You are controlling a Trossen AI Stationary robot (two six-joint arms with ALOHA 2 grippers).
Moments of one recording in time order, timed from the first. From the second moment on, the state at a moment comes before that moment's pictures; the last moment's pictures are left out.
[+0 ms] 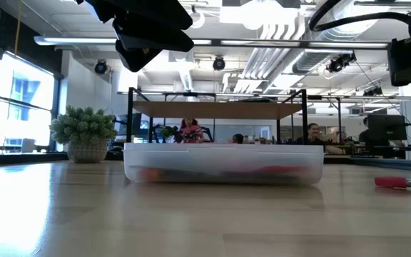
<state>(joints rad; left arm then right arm) -0.32 1.62 0.96 0.02 -0.19 -0.49 0.76 1.58 0.80 -0.57 0.24 1.42</state>
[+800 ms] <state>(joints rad) -0.32 1.62 0.96 0.01 -0.19 -0.49 0.75 1.64 0.84 -0.57 0.17 1.42</state>
